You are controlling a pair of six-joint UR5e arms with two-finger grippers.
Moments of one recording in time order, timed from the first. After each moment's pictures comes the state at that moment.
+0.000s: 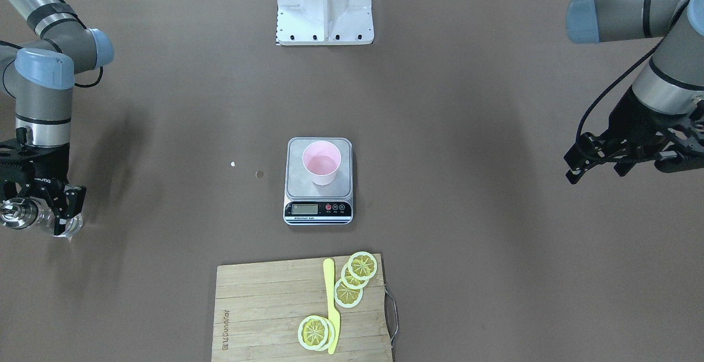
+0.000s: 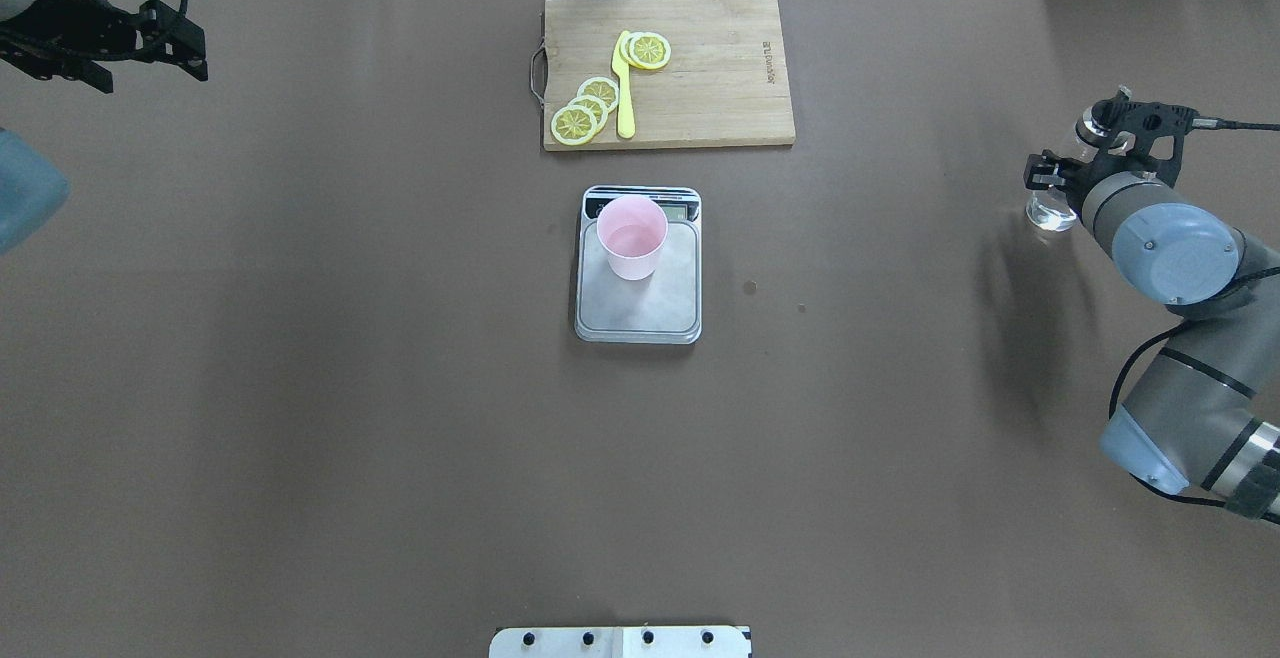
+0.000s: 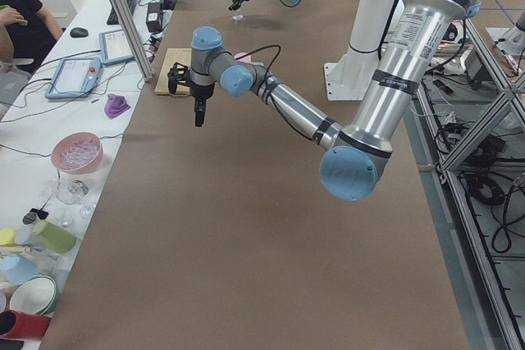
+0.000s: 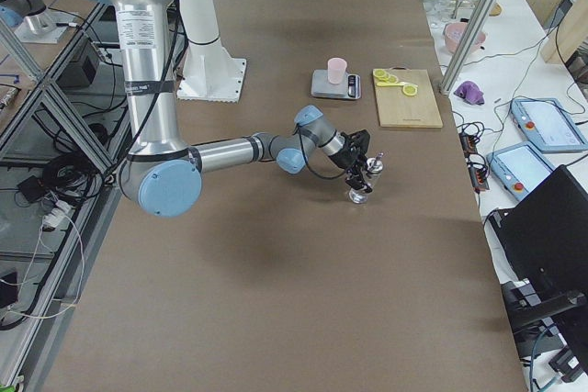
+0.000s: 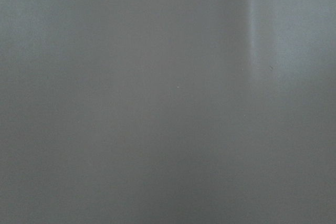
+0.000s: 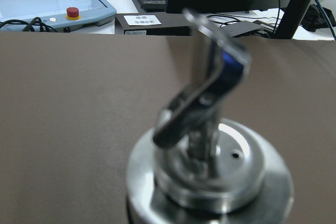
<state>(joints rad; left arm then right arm) -1.12 -1.94 -1.78 -1.66 -2.10 -0.88 0.76 -1.48 1.58 -0.88 1.24 1.15</state>
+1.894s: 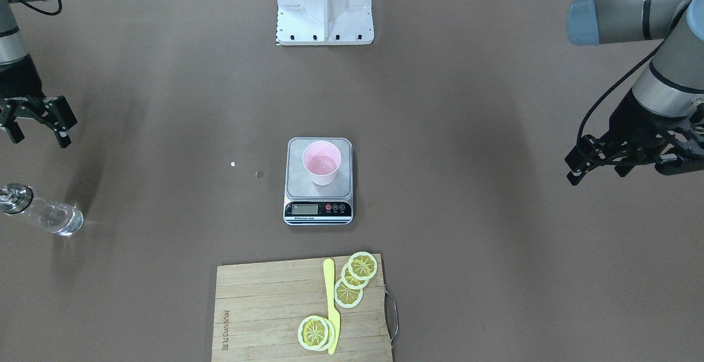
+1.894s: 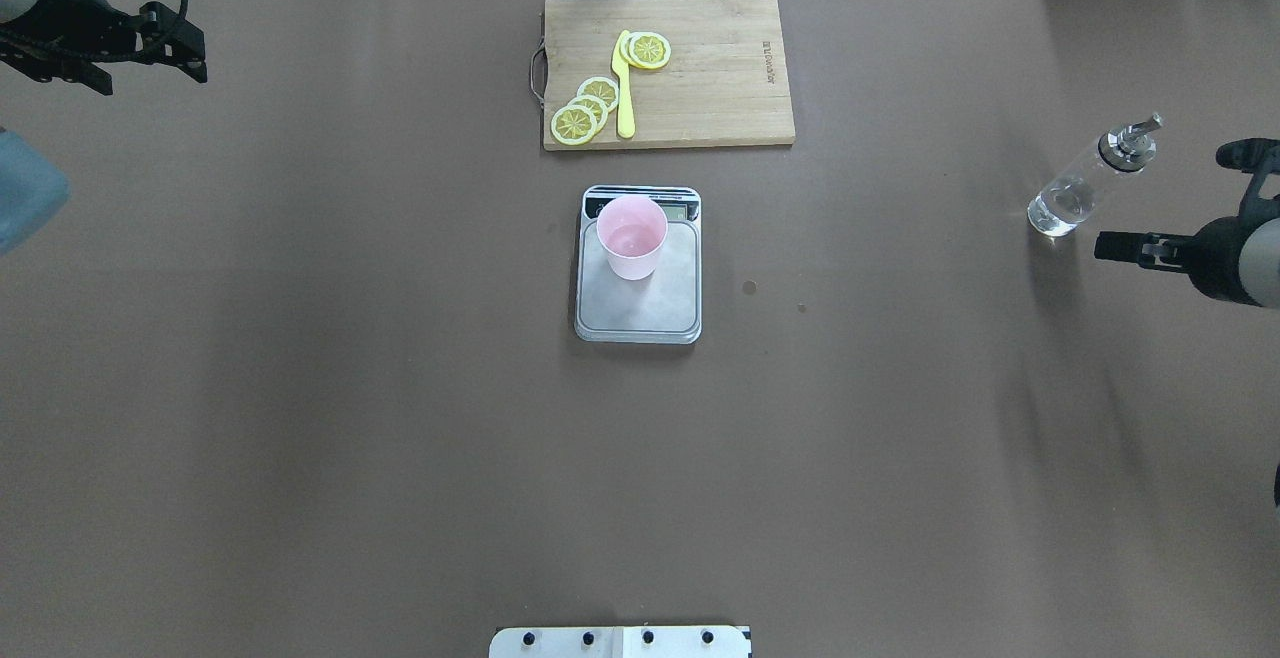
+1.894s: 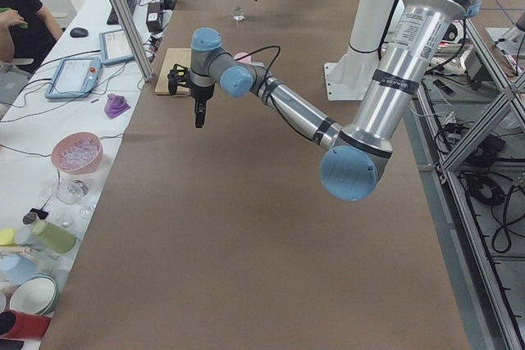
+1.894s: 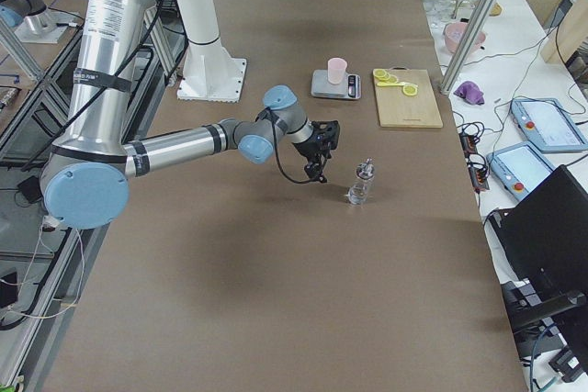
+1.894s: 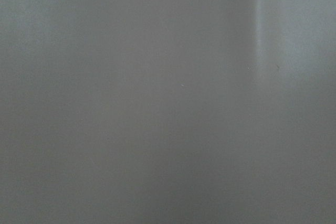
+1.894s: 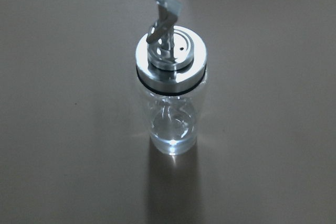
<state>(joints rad) -1.12 -1.94 -1.77 -1.65 -2.10 -0.88 0.89 -1.78 2.02 -1.01 1.75 1.09</state>
